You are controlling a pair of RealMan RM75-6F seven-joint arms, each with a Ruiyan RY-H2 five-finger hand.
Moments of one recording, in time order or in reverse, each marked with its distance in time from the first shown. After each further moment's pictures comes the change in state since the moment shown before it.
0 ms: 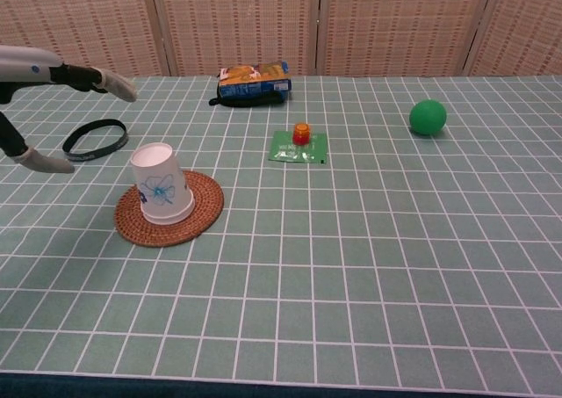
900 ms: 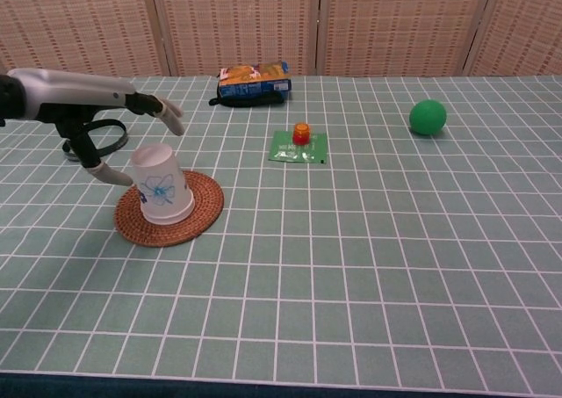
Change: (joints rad) left arm -0.199 -0.145 0.037 0.158 -0.188 -0.111 0.049; right arm -0.004 0.016 0.009 0.025 0.019 0.012 0.064
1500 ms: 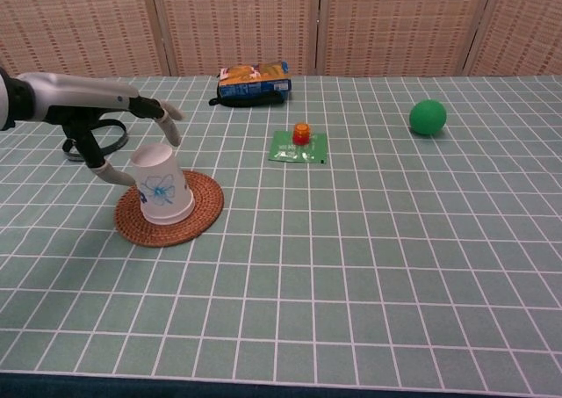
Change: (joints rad) left arm -0.030 -0.018 0.020 0.069 0.029 -0.028 -0.078; right arm -0.002 -0.004 0.001 -0.006 0.010 0.003 -0.022
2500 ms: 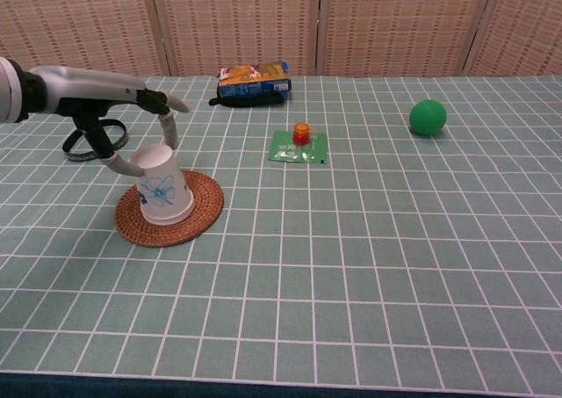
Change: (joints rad) left arm -0.023 -0.031 -0.002 0.082 0.073 -0.016 -0.104; right arm 0.001 -0.003 0.005 0.001 0.015 -0.001 -0.018
